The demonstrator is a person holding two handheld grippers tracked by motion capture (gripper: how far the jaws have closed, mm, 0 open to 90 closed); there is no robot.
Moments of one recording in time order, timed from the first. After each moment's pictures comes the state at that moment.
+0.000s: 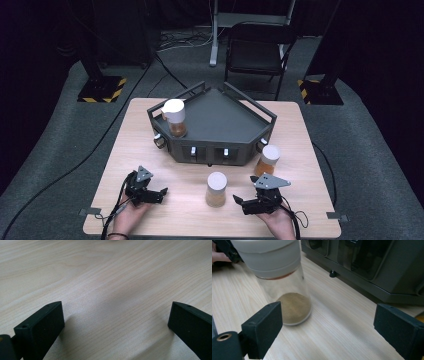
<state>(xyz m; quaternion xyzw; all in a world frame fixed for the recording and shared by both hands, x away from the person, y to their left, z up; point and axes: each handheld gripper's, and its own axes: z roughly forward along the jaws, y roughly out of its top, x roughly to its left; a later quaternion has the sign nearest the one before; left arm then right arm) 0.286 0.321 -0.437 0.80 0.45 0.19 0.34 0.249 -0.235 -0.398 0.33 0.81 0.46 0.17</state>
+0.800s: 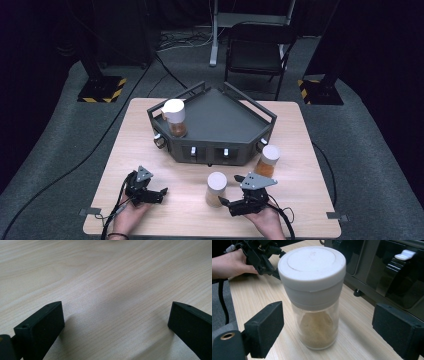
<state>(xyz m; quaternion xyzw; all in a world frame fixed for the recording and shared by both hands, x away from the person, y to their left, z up) 0.286 0.321 -0.437 0.80 0.45 0.19 0.34 0.257 -0.210 -0.394 0.28 0.81 0.49 0.14</state>
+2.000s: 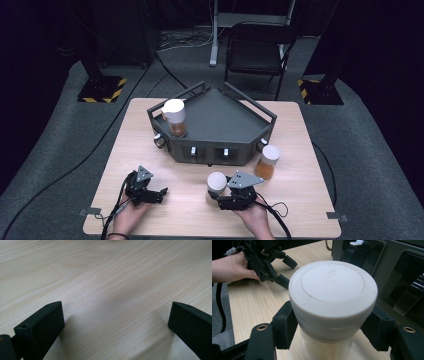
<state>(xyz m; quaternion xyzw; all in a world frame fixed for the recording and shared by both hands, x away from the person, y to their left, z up) 0.286 0.321 -0.437 0.80 0.45 0.19 0.34 0.262 -0.181 -0.397 0.26 0.82 0.49 0.16</state>
